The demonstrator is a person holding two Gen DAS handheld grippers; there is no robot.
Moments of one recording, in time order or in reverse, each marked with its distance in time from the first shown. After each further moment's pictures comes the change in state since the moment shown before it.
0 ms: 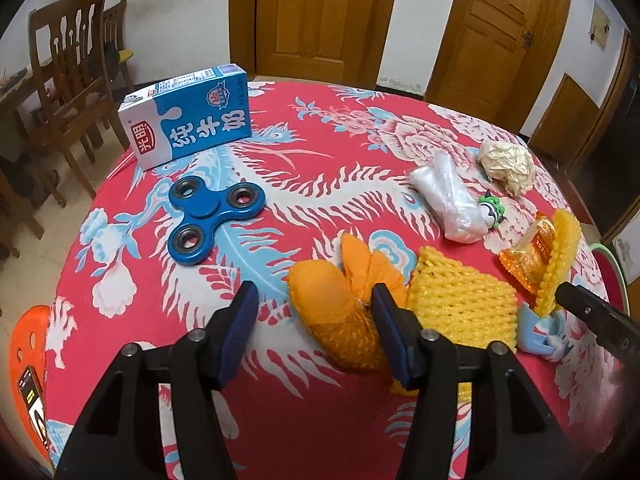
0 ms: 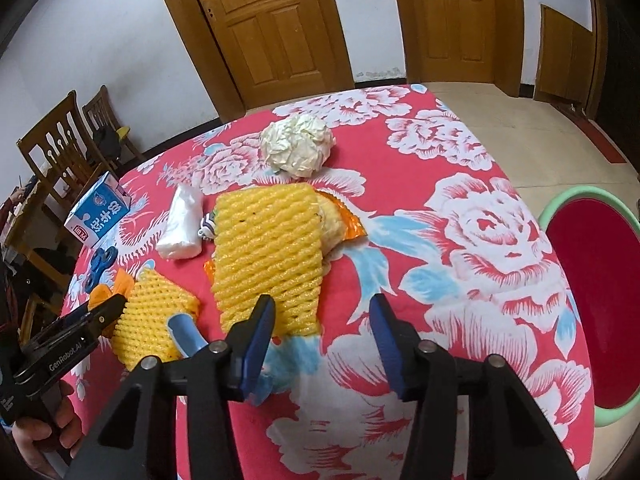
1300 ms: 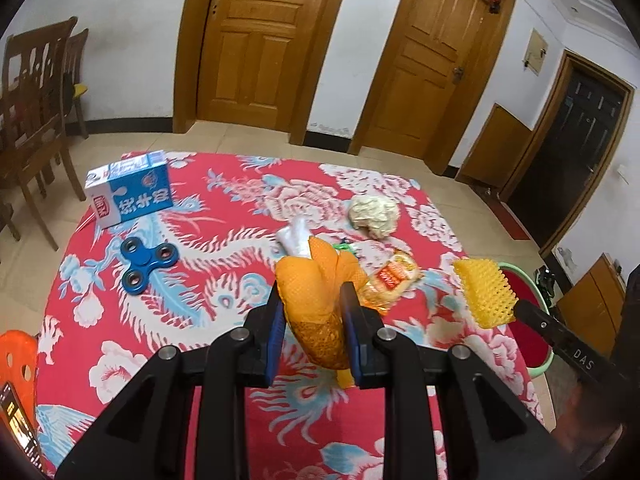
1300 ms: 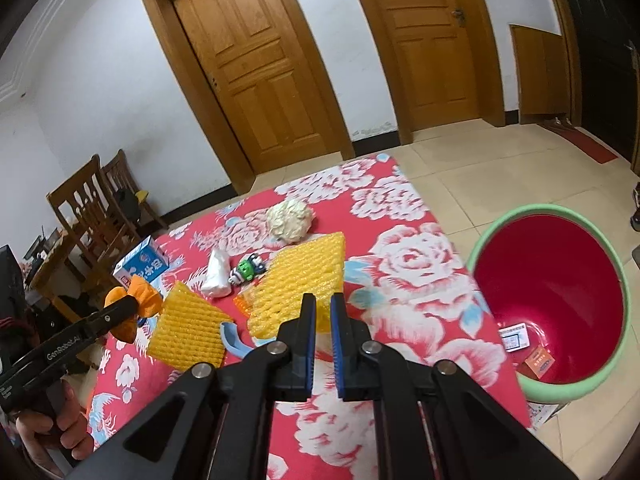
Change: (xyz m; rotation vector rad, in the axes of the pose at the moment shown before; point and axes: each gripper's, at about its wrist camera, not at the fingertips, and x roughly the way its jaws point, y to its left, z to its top) left arm -0.094 -0.053 0.005 0.045 -0.161 -0.241; right arm -0.108 -0.044 -0.023 0.093 -0.239 0.062
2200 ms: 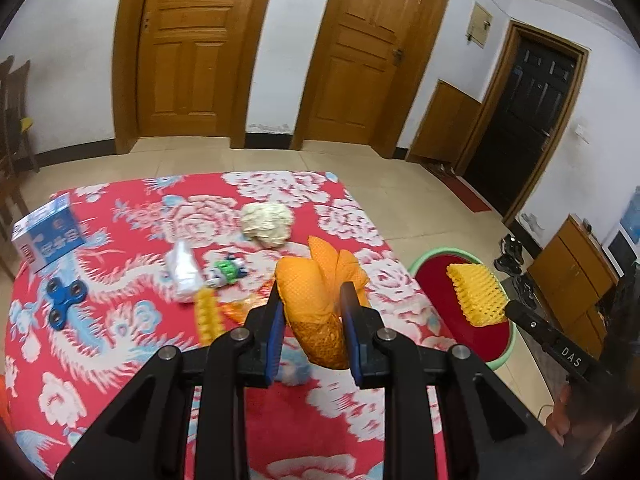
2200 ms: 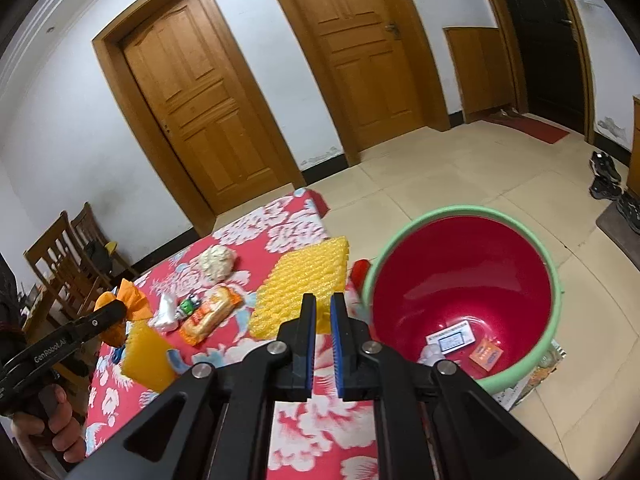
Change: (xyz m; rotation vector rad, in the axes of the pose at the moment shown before) left arm 0.018 -0.099 0.009 0.145 0.028 -0.148; right arm -0.056 -0.086 0.000 0.152 -0.105 -0.116
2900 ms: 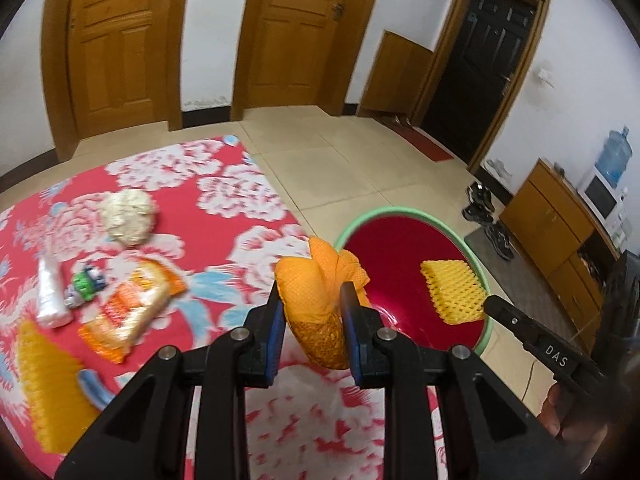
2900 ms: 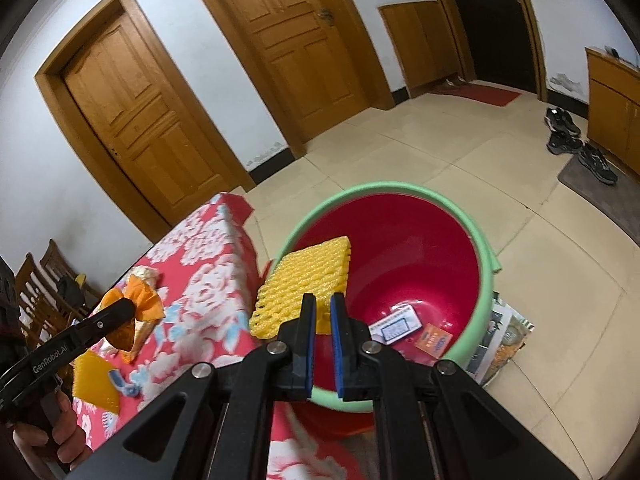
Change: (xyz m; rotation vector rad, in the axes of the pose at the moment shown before) left arm 0.091 -0.100 -0.006 0.145 0.141 -0.127; right arm 0.014 -0.094 -0.001 0.155 0.035 -0.125
